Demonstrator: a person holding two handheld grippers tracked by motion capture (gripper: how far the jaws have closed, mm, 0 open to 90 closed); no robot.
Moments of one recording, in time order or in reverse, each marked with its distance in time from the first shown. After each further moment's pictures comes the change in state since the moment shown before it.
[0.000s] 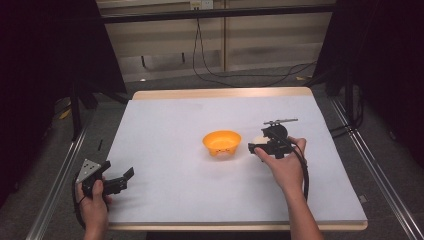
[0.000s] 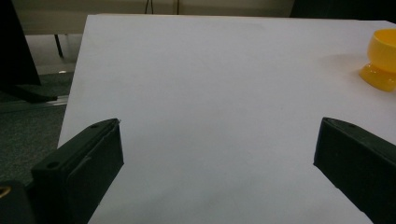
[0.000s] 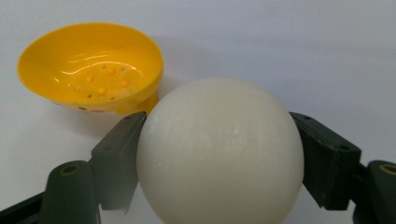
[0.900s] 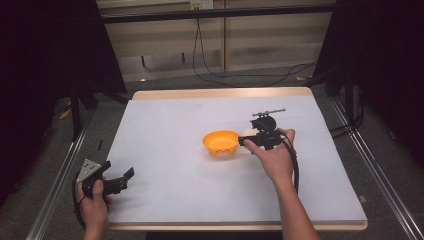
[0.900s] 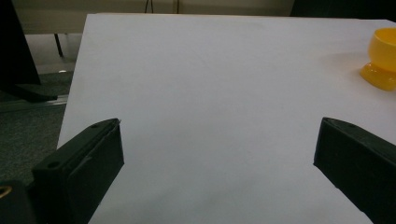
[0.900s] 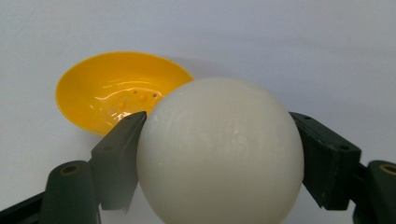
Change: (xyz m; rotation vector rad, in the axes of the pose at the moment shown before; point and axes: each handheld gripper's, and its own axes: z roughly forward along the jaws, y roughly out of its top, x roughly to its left) left arm 0.000 0.000 0.000 0.004 0.002 0.004; right arm 0.023 0.027 0.006 0.005 0.026 -0.024
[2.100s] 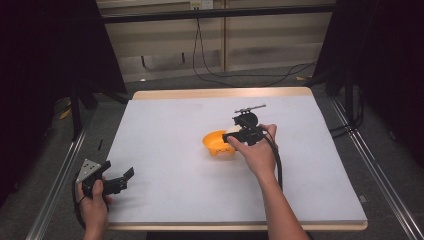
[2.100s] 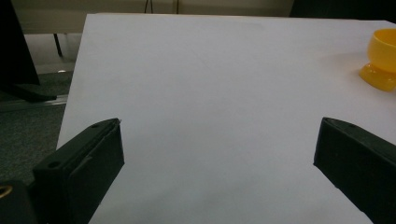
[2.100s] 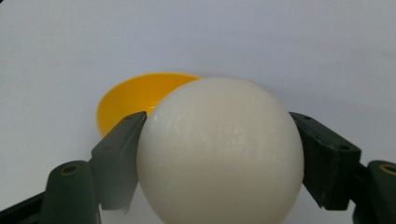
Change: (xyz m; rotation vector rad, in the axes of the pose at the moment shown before) left arm 0.000 0.000 0.000 0.000 -0.003 -0.002; right arm 0.034 0.018 0.024 0.008 0.046 -0.025
